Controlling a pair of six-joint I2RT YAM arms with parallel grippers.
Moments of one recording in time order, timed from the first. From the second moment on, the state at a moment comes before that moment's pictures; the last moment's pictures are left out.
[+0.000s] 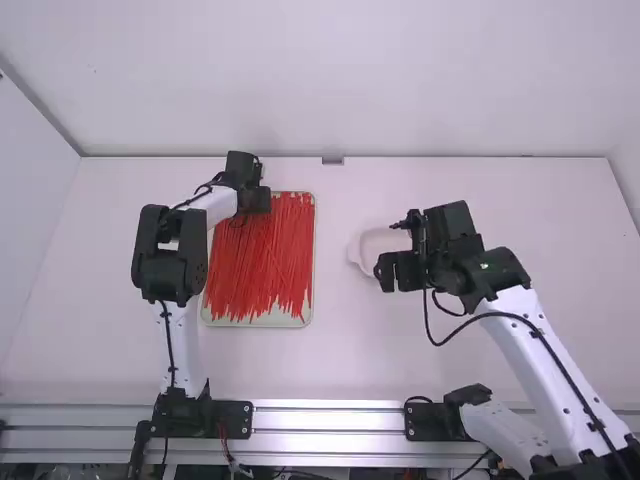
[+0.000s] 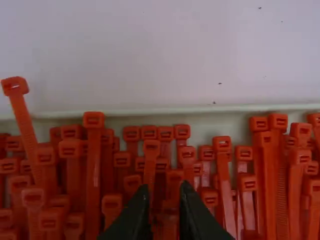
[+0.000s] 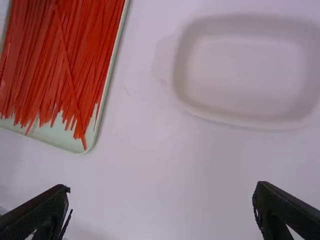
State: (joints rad) left arm -0.05 2.21 1.50 -0.27 0.05 -0.09; right arm 0.33 1.15 1.03 -0.95 -0.22 0.15
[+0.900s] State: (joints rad) left arm -0.05 2.21 1.50 -0.27 0.05 -0.09; right arm 0.33 1.15 1.03 -0.95 -0.22 0.15
